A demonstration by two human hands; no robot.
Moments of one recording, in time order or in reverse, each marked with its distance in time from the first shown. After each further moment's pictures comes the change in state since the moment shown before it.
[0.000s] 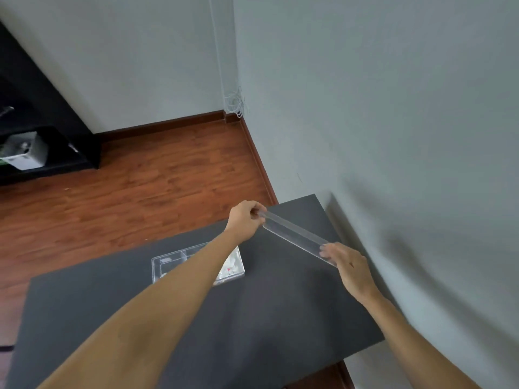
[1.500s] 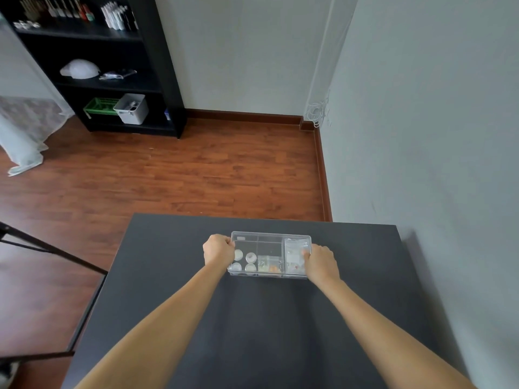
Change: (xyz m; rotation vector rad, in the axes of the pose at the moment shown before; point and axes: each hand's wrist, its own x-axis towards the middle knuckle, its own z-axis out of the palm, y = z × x) left_hand -0.128 -0.164 -0.095 -0.150 0.381 -0.767; right_hand 0.027 -0.092 0.204 -0.735 -0.240 -0.043
